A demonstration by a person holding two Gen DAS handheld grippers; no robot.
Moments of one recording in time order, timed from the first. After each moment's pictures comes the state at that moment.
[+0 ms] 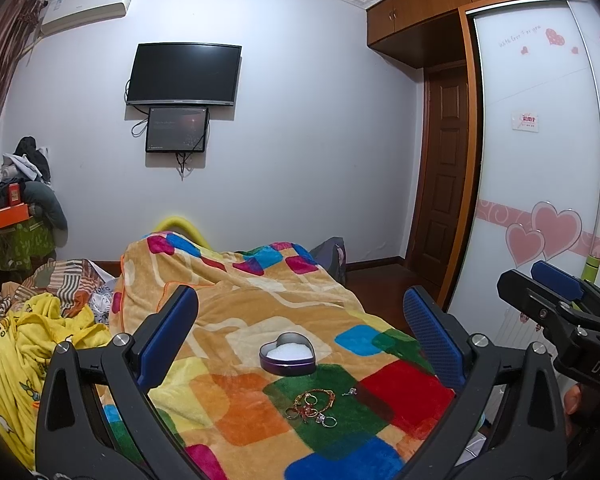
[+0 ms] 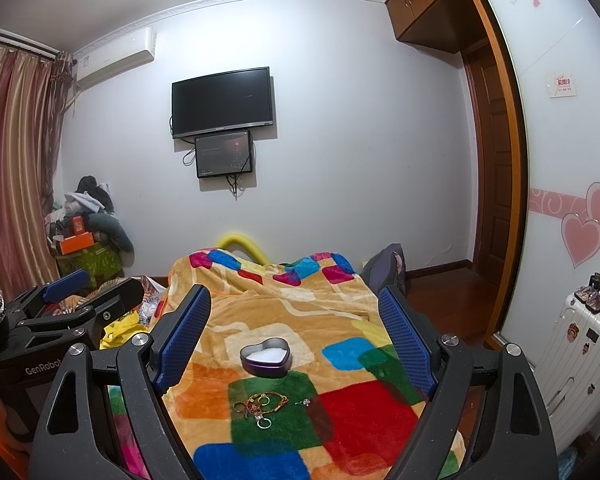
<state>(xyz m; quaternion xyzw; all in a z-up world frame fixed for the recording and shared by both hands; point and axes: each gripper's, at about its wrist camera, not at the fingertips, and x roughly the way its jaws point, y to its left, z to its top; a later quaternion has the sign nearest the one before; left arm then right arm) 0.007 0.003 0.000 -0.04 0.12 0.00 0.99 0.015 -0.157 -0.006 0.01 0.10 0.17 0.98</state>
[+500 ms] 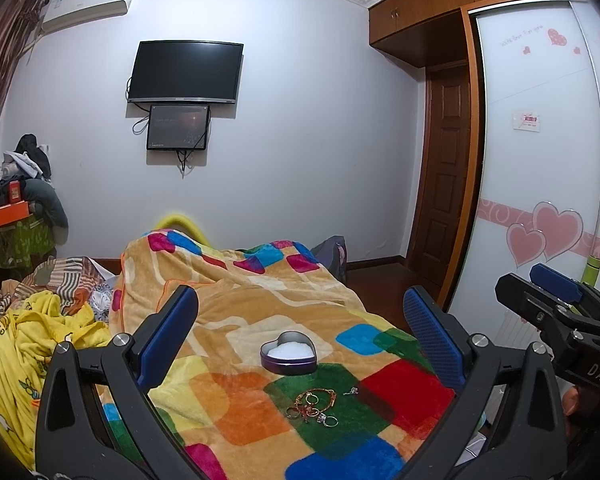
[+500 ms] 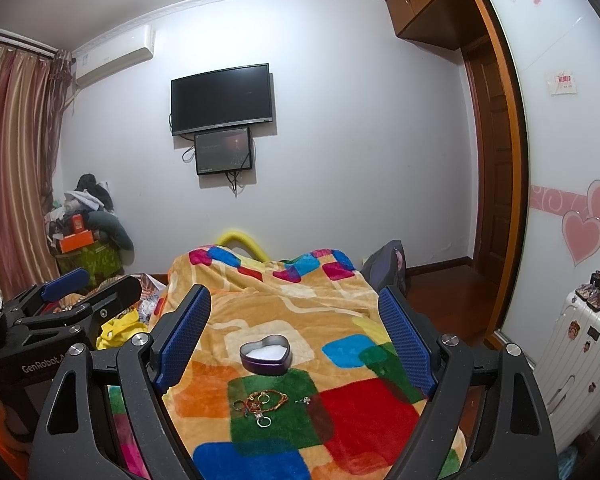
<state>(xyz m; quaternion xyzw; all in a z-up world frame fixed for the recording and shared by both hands) 0.009 0.003 -0.003 -0.04 0.12 0.00 0.99 0.014 -0.158 -0.006 0.01 0.11 0.17 0.98</state>
